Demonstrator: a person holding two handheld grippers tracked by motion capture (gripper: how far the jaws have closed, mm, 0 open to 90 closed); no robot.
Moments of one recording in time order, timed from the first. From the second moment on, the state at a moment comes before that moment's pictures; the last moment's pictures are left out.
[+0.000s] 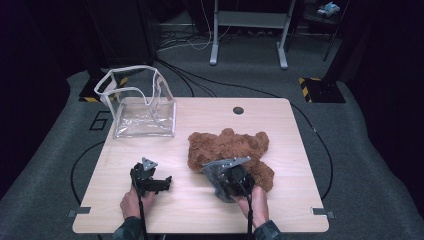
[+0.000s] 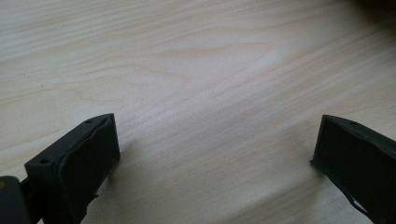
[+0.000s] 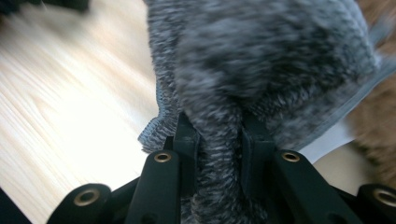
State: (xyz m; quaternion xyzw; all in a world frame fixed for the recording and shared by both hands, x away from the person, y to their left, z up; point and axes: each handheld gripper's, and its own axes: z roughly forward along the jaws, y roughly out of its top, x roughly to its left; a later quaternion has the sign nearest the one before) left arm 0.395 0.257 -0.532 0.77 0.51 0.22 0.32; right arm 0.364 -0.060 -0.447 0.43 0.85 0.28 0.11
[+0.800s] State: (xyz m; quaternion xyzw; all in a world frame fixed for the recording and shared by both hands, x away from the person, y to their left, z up) left arm 0.395 0.257 -0.532 0.77 0.51 0.22 0.32; right arm 0.400 -0.005 -0.460 0.42 0.86 0.28 0.09
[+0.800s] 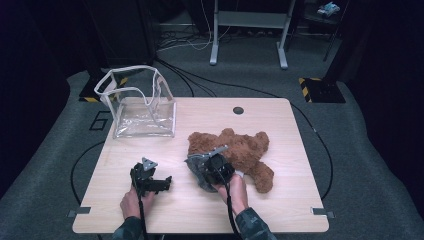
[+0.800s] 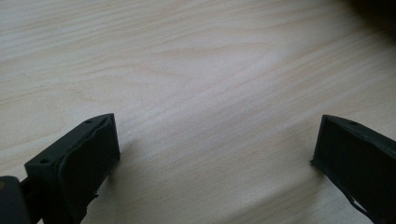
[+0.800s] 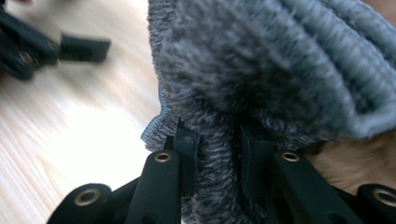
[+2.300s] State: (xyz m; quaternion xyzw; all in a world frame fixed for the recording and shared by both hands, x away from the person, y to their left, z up) left arm 0.395 0.257 -0.532 0.76 0.51 0.22 0.33; right arm 0.397 -0.009 -0.474 0.42 0.86 0.28 0.08
